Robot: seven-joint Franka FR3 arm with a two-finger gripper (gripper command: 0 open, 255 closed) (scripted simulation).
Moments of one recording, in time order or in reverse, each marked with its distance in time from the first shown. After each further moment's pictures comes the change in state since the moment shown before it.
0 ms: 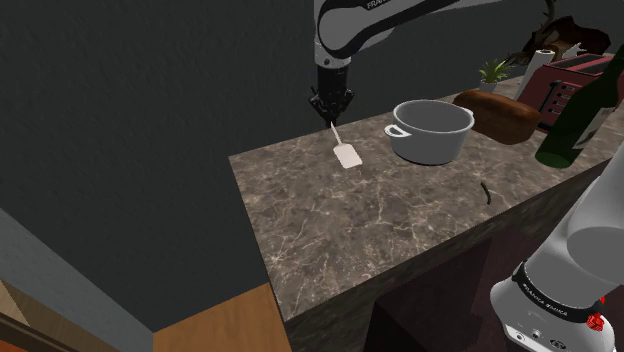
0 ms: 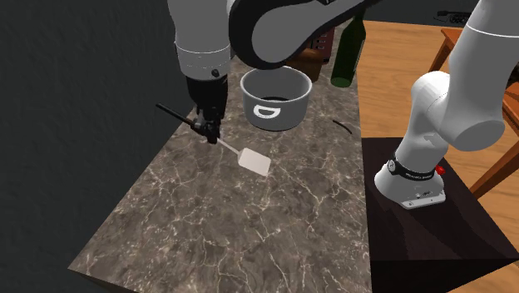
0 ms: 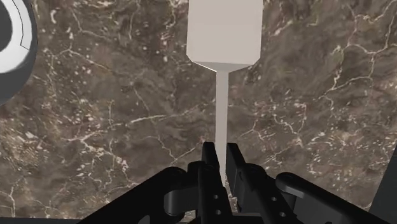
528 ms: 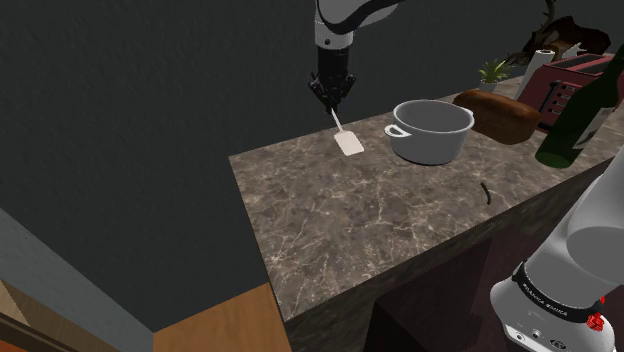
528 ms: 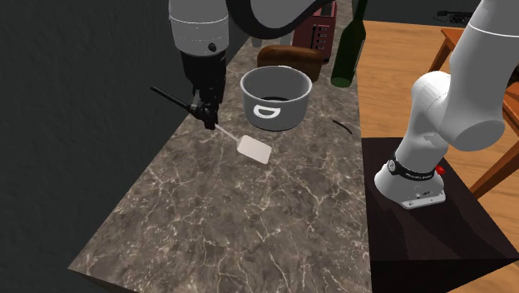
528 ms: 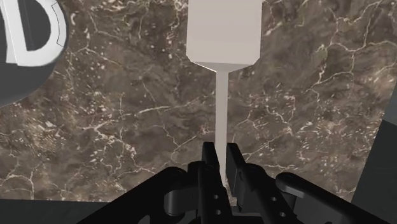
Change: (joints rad) arm -0.003 -0.017 -0.002 0.083 0.005 -0.100 -0.009
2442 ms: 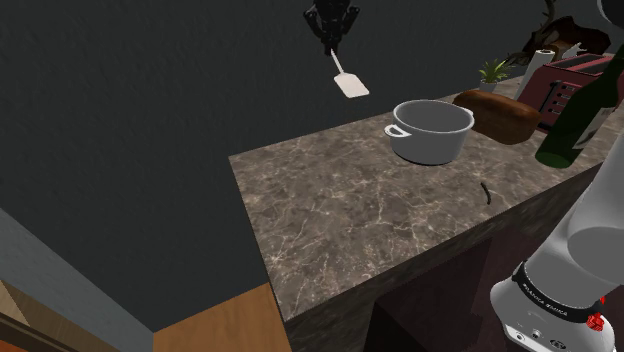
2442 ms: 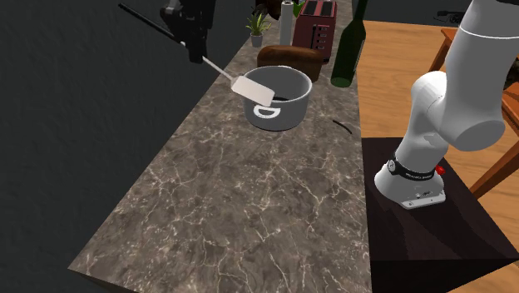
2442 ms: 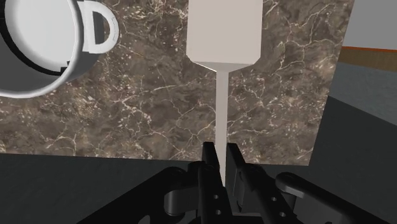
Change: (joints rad) arm 0.012 0.079 0.007 0.498 -0.013 -0.420 -0.001
